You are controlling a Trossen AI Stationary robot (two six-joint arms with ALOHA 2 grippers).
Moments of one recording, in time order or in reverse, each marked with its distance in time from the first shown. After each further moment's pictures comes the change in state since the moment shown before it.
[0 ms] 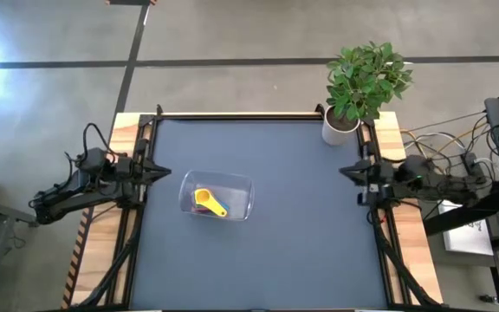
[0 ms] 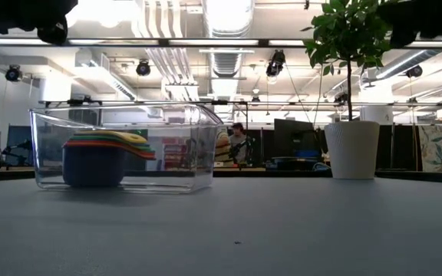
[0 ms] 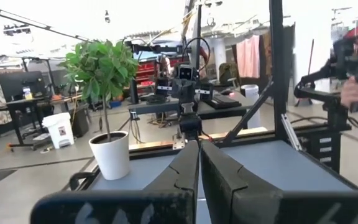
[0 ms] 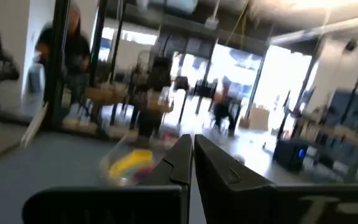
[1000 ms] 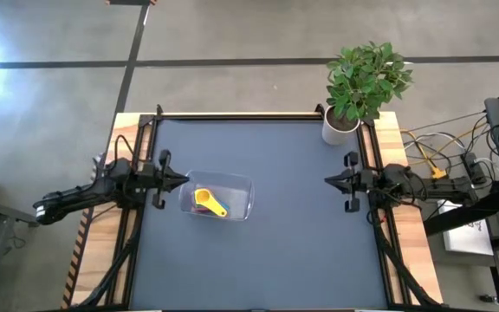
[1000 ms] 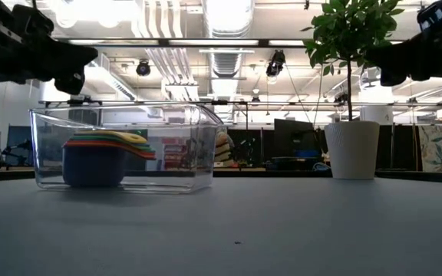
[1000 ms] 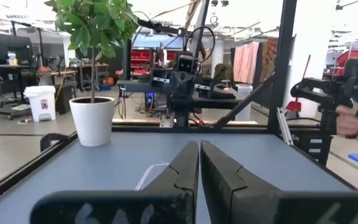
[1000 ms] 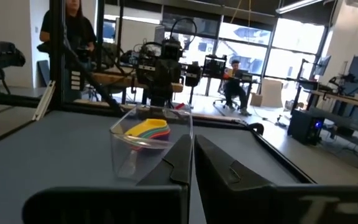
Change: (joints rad) left arm 0.000 -0.022 -0.344 0.315 0.003 -0.168; right arm 0.000 0.030 -0.238 0.142 0.003 0.084
